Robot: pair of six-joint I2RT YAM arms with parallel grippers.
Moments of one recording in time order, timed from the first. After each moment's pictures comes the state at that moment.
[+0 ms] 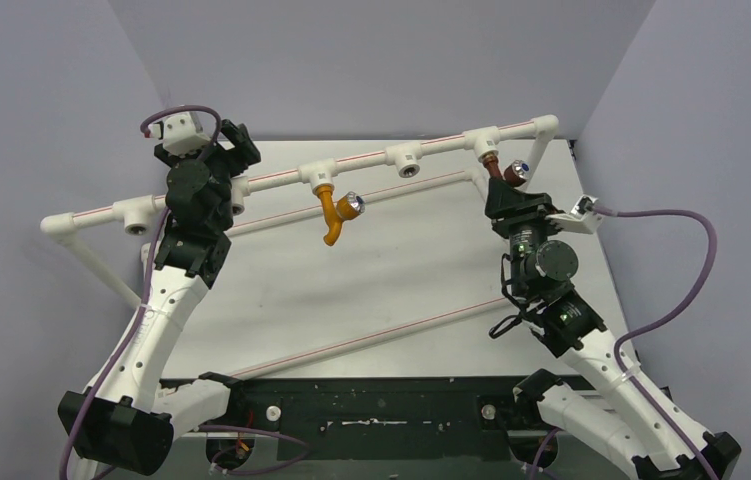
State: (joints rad) left arm -0.26 1.13 1.10 0.12 -0.45 -0.28; right arm 0.58 0.77 0.74 0.21 0.62 0.70
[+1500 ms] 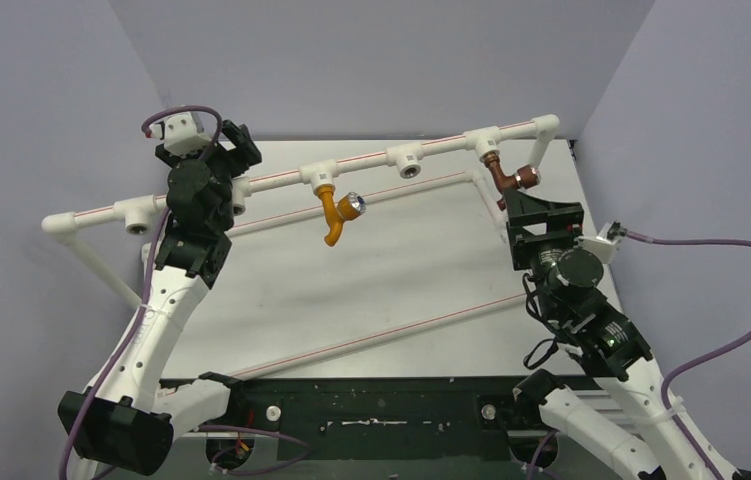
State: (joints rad) left arm -0.26 1.13 1.10 0.12 -0.45 -0.28; right arm 0.59 0.65 0.90 -0.36 0.60 1.37
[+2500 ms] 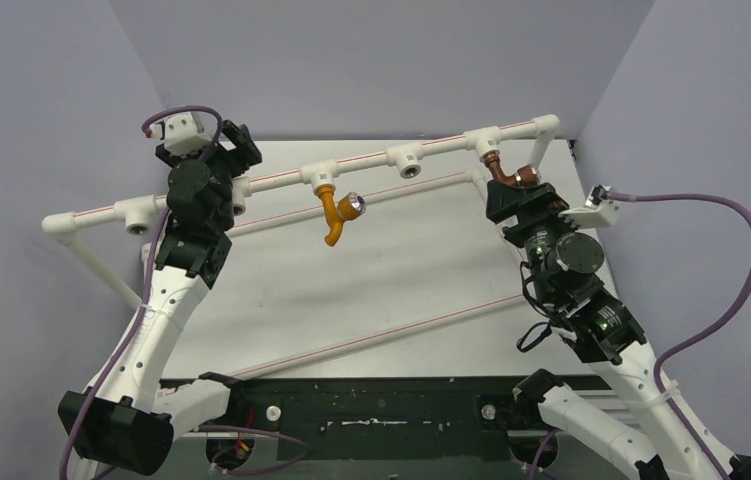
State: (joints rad) left arm -0.26 1.13 1.10 0.12 -0.45 -0.28; right arm 0.59 0.71 0.98 -0.27 0.55 0.75
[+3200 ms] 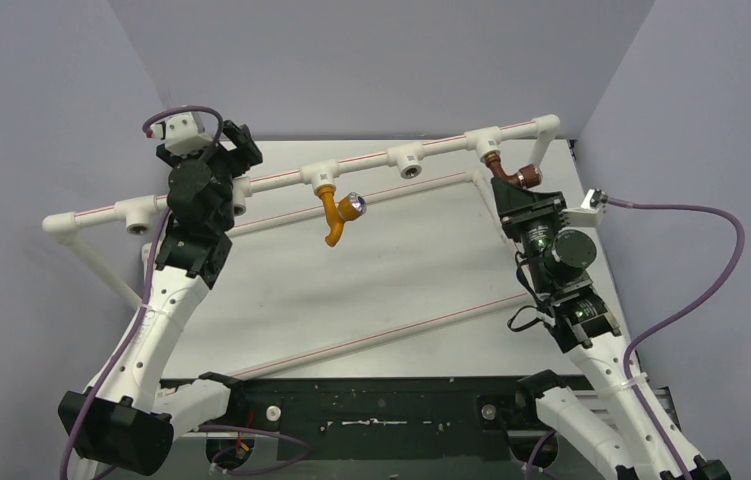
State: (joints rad) left arm -0.27 1.12 1.10 0.12 -0.45 -0.28; right arm 0.36 0.76 0.80 0.00 0.27 1.03
